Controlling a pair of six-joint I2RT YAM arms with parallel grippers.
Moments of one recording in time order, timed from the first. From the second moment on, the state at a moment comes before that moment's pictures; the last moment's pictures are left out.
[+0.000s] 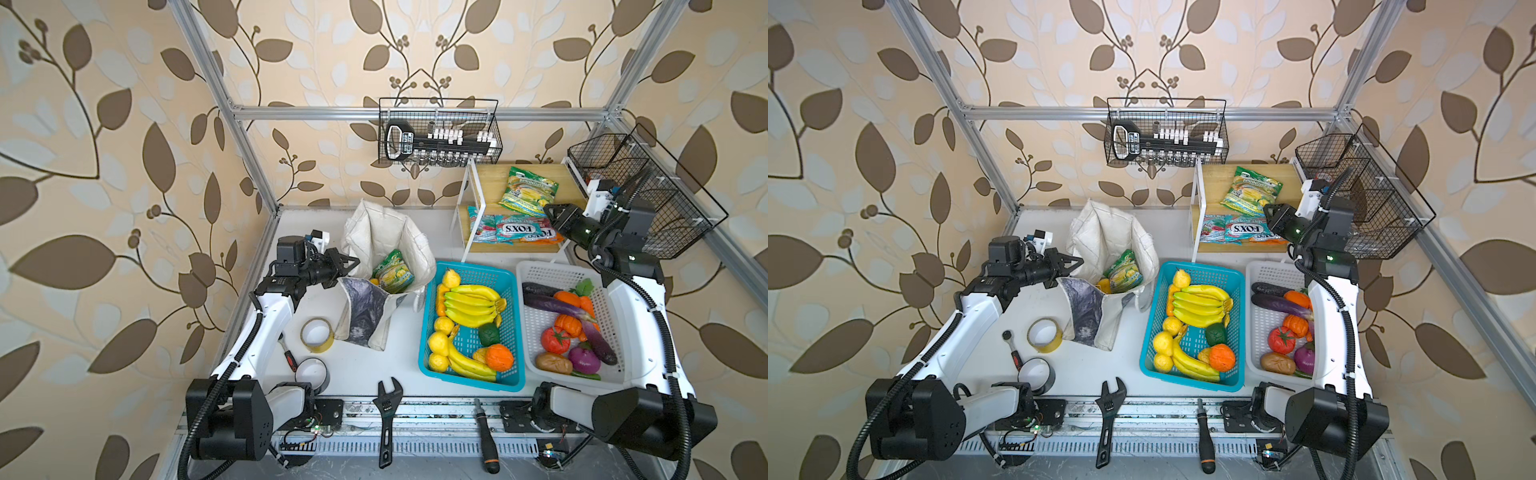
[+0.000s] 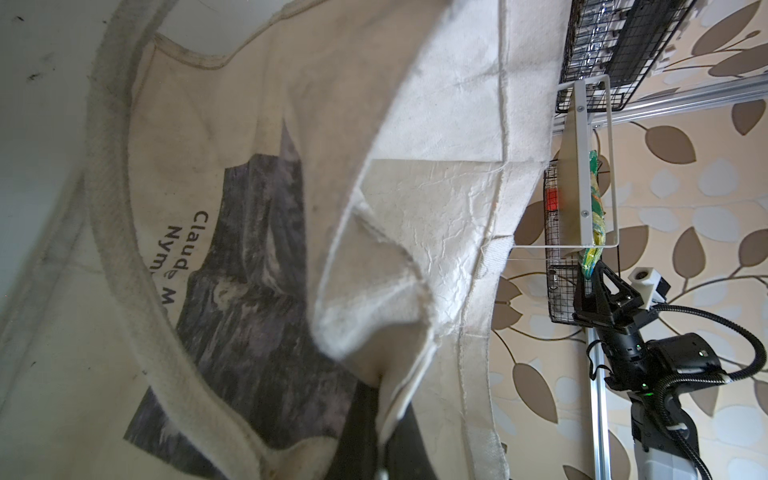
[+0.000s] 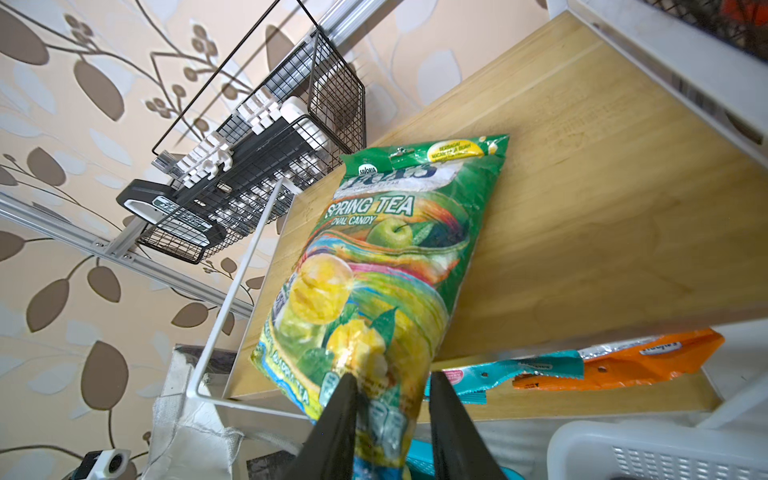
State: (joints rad) left arm 0.02 1.17 0.88 -0.29 0.83 -0.82; right arm -0.28 1.23 1.31 -0.43 -0.48 0.47
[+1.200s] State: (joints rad) left arm 0.02 1.17 0.88 -0.29 0.83 -0.82; right arm -0.07 1.23 1.67 -0.53 -0.47 0.49
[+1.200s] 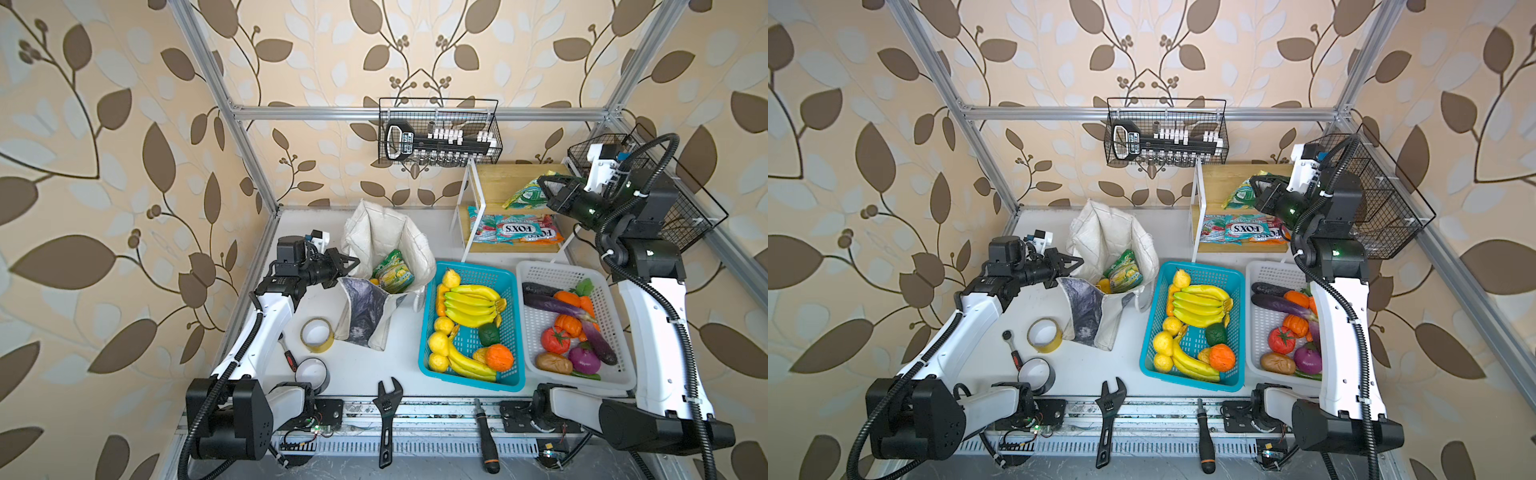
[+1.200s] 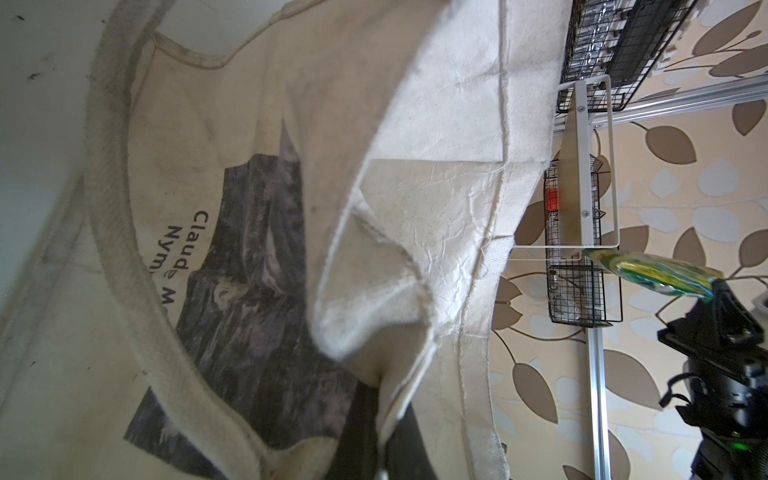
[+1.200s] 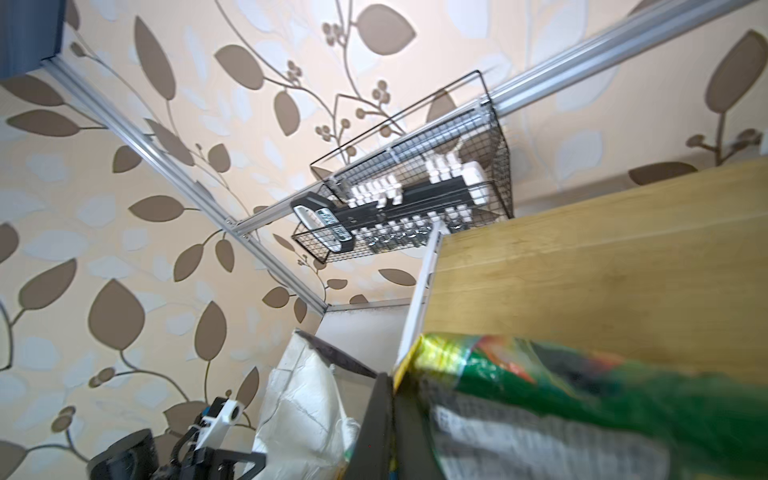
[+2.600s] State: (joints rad) left arm 0.02 1.17 0.88 -0.29 0.84 -0.82; right arm 0.81 1.83 1.77 -0.65 -0.16 0.36
